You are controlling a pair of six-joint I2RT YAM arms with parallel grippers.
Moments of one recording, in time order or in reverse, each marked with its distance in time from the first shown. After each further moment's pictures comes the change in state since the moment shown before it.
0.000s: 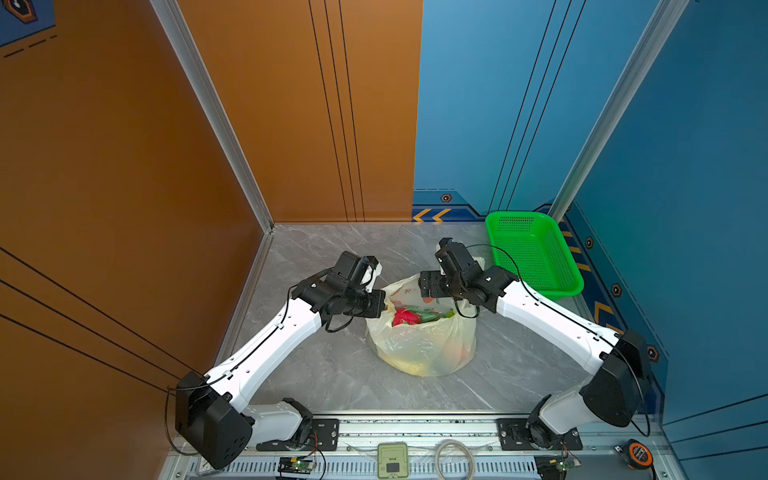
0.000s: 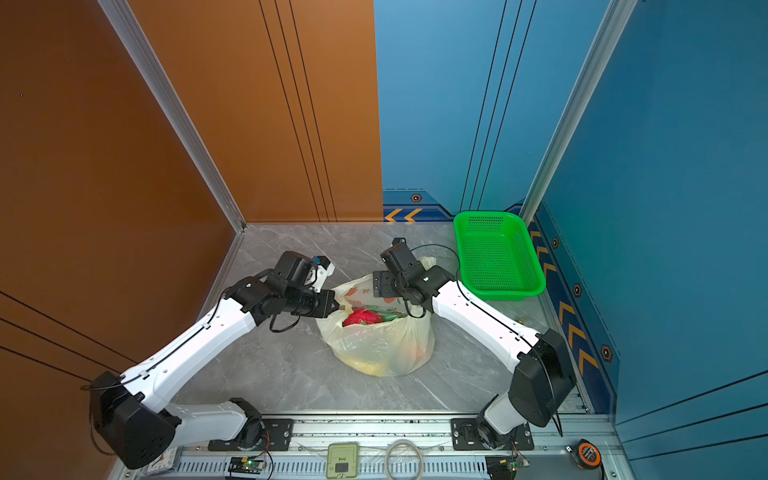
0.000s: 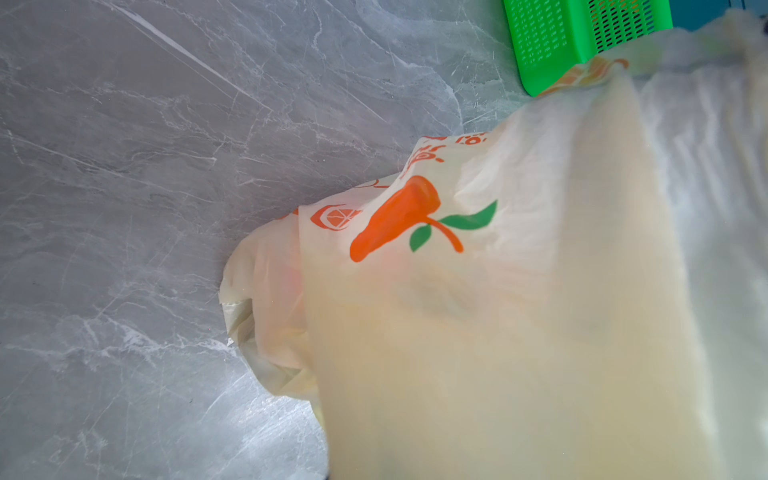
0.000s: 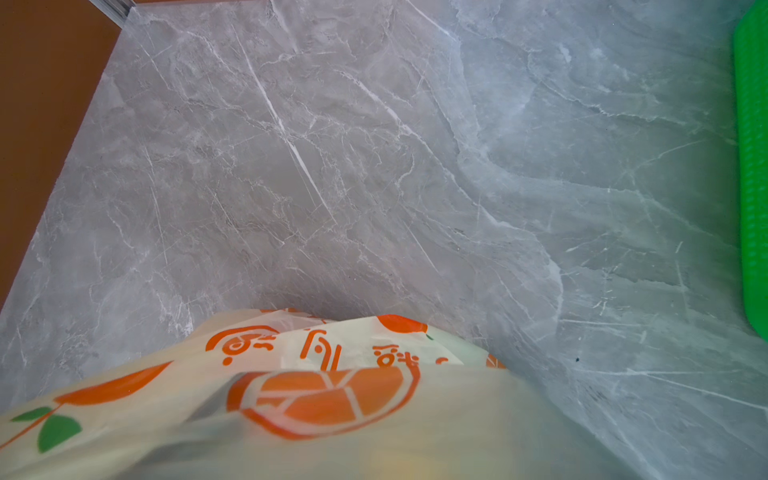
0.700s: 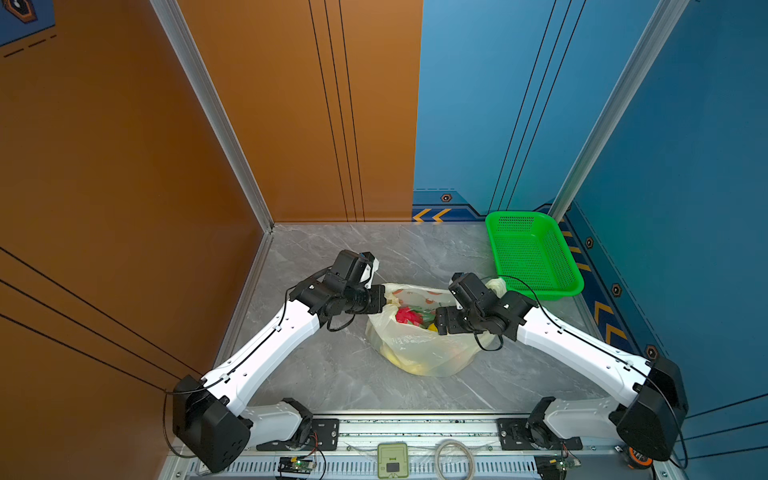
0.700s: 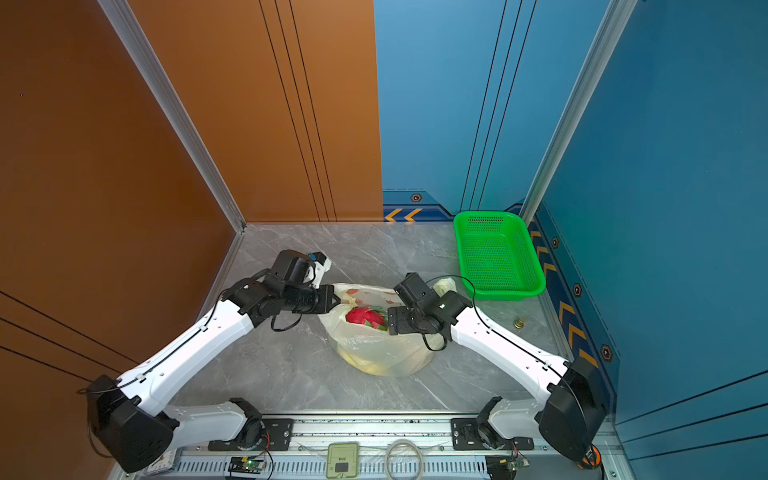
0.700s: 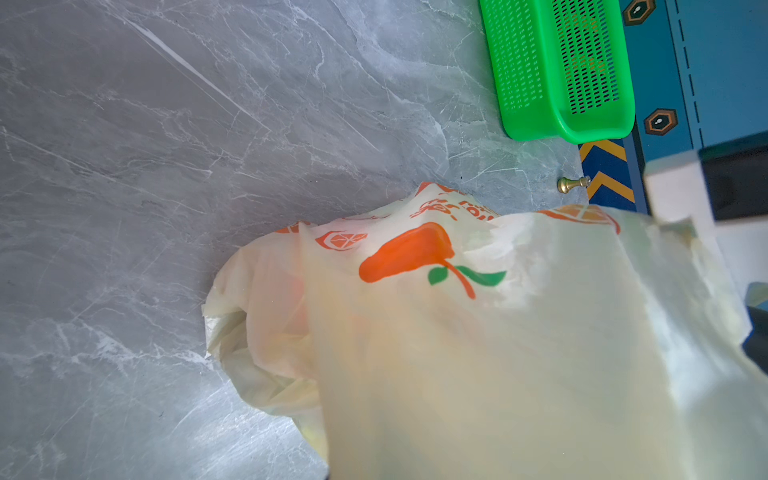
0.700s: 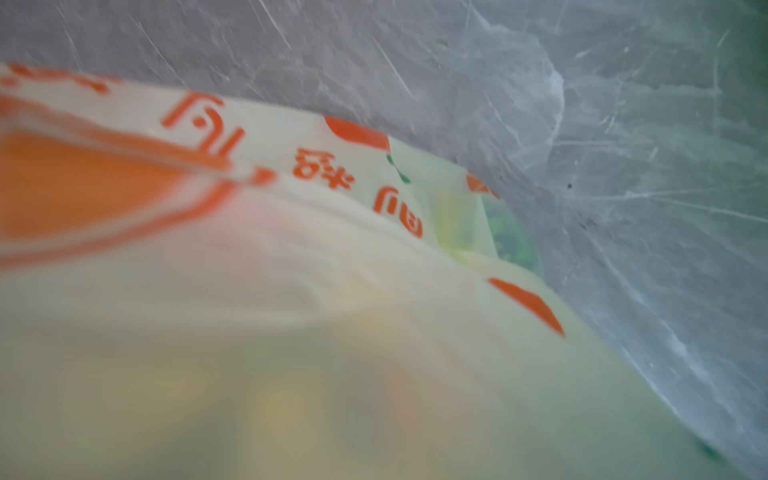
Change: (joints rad) left arm 0.000 -0.023 -0.019 0.061 0.000 -0.103; right arm 0.040 -0.253 -0.329 -0.154 -0.076 0.067
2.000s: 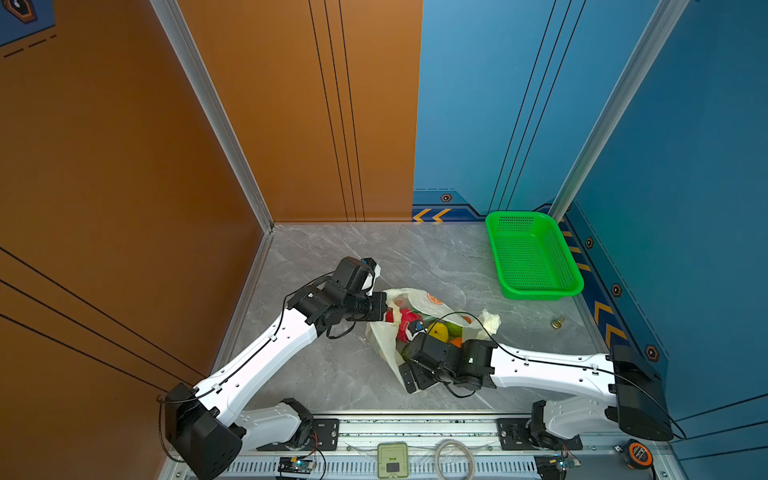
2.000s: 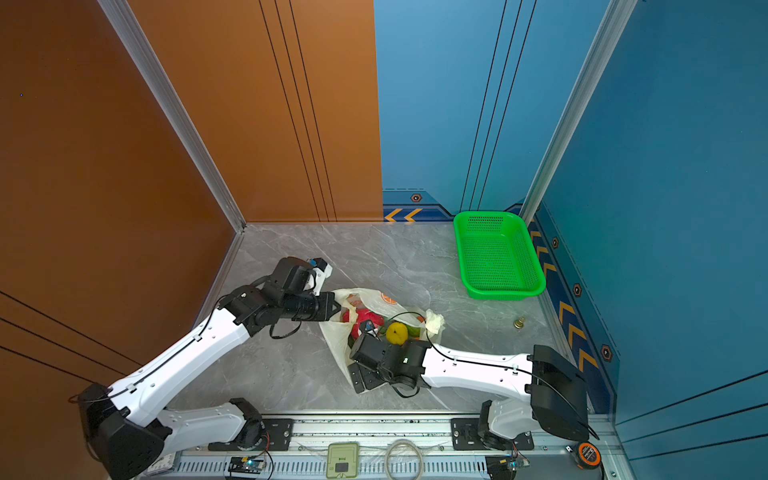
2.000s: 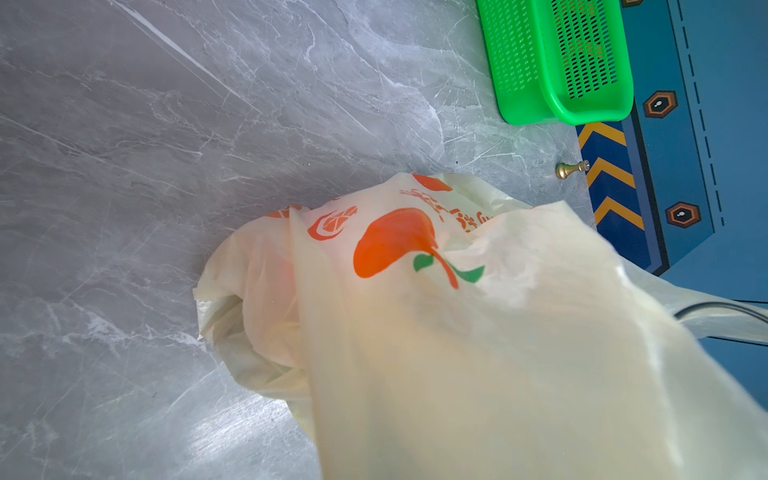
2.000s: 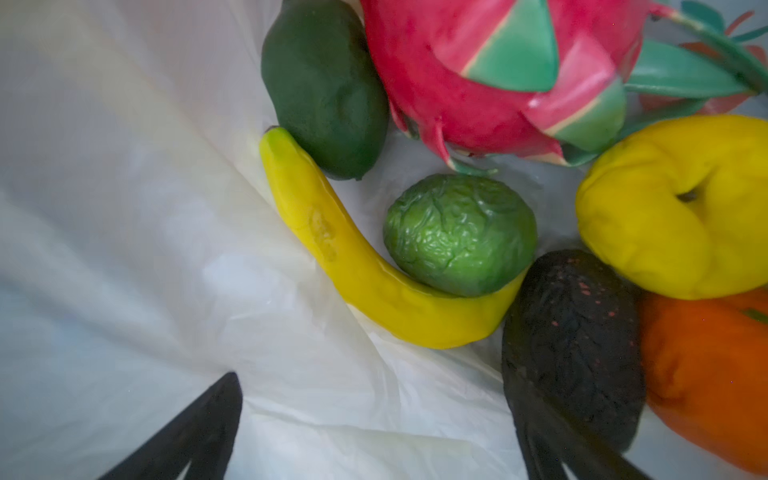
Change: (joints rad) left arm -0.056 -0.051 -0.026 -0.015 -0.035 -0.020; right arm 0.464 0.123 -0.103 0.266 0.080 0.137
